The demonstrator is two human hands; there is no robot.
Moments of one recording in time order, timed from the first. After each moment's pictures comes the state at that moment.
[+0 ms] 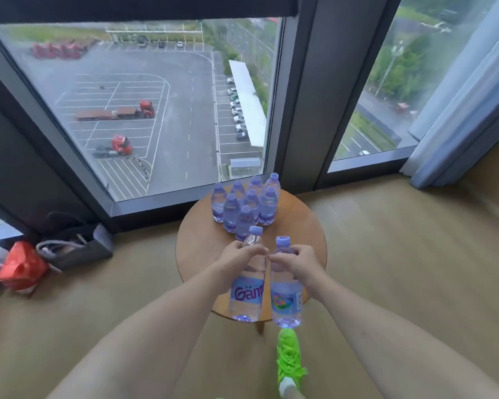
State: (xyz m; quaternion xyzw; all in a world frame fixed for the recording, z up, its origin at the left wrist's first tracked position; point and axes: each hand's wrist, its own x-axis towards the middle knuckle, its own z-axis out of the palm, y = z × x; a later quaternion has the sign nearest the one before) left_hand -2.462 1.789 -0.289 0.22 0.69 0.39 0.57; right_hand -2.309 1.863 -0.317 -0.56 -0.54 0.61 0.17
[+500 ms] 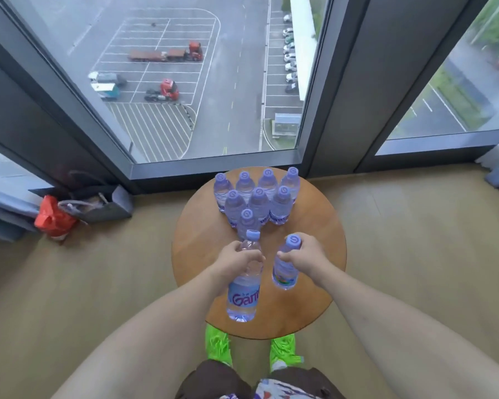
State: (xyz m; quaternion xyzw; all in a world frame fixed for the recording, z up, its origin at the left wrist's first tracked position) left_hand -2.479 1.896 -0.362 0.08 0.77 0.36 0.53; right_hand -2.336 2.027 -0.383 -0.52 -0.66 0.54 0.02
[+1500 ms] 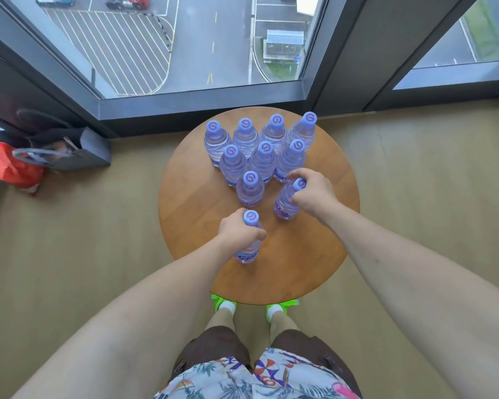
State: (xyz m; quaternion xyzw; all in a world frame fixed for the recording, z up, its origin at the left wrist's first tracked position) left_hand -2.511 1.929 -0.460 0.15 0.83 0.22 0.49; right_hand -2.402 2.090 -0.419 -0.54 -0.72 0.44 -0.04
